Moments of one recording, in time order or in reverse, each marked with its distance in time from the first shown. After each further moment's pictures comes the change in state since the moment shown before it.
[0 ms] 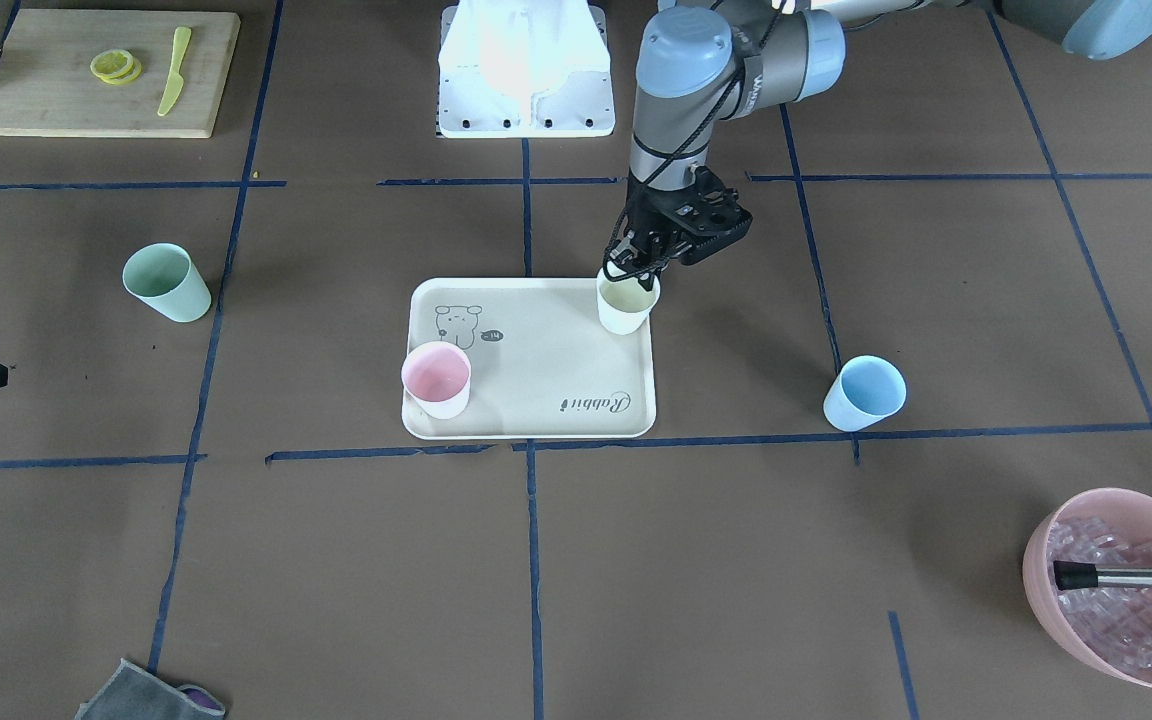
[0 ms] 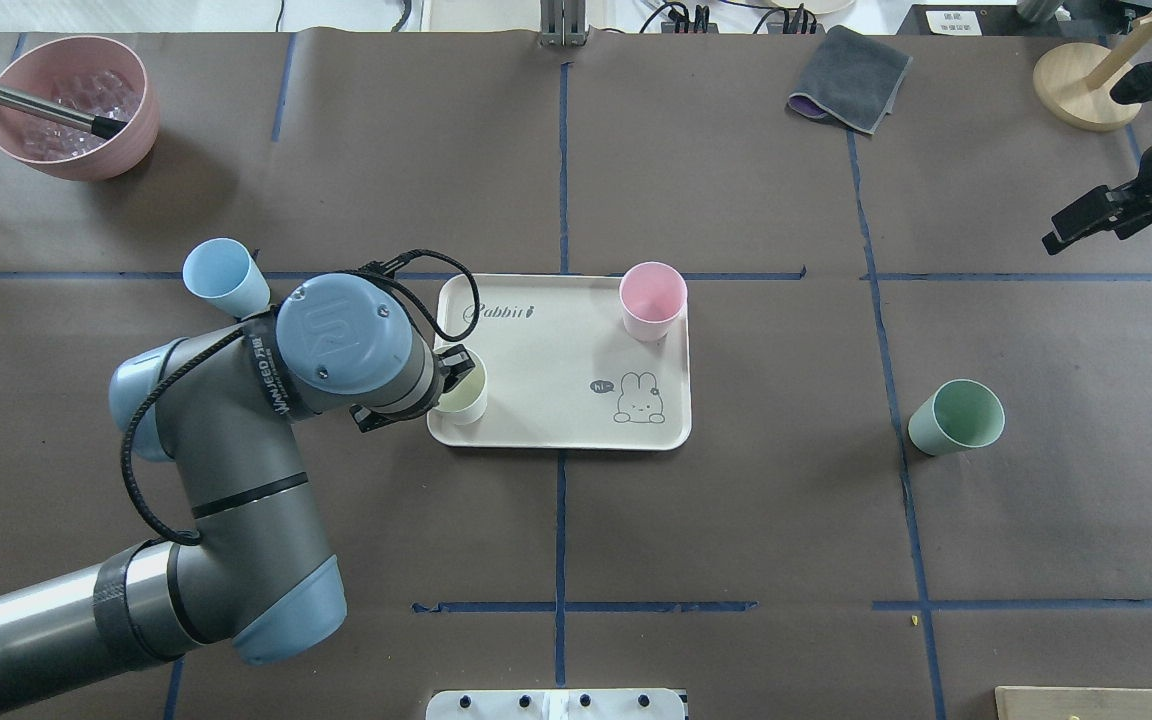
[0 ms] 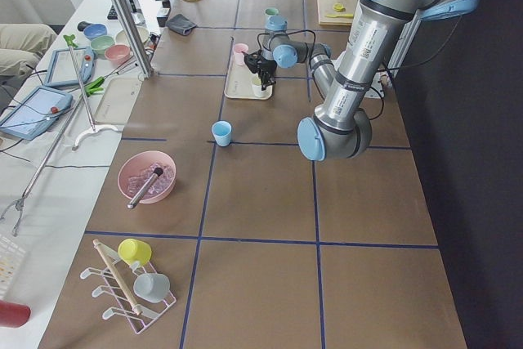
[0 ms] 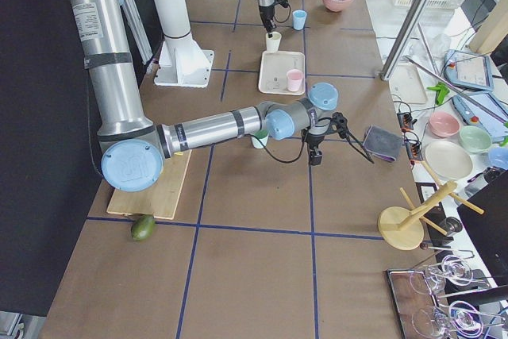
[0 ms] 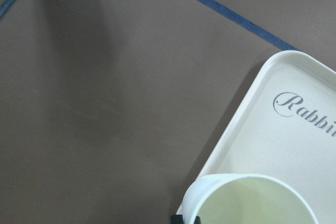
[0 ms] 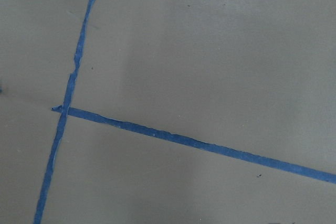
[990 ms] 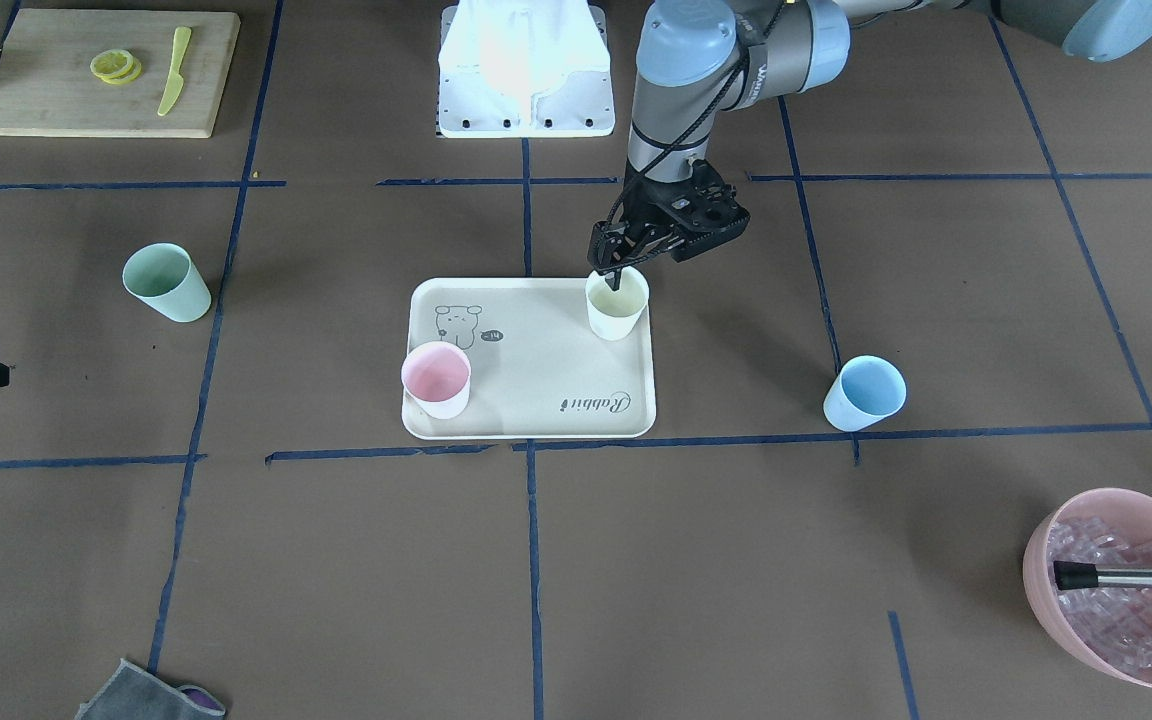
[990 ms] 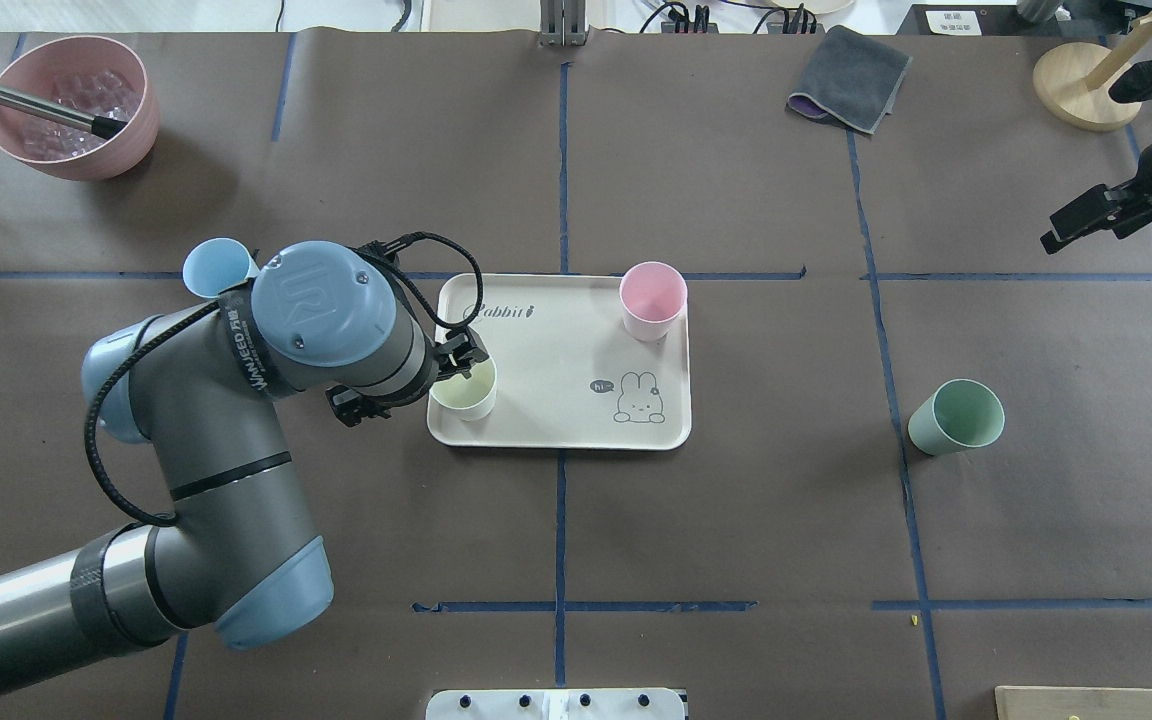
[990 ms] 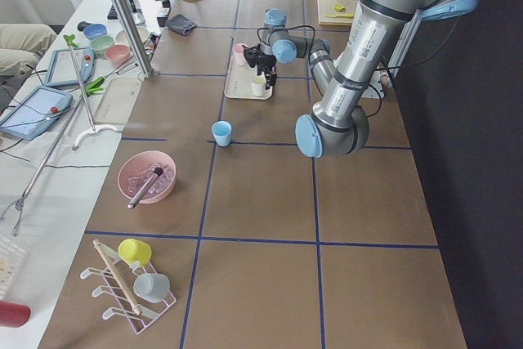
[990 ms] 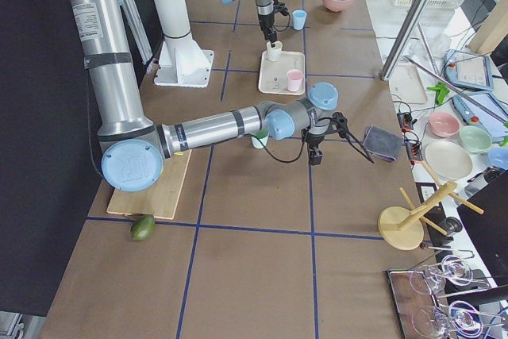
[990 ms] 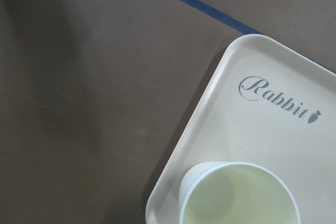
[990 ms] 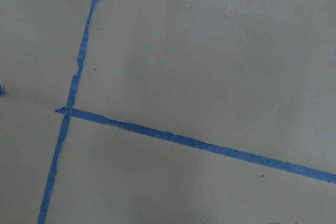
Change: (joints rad) left arm -0.052 0.031 -0.077 0.021 -0.091 0.131; right arm -0.001 0.000 0.009 0.000 0.000 0.012
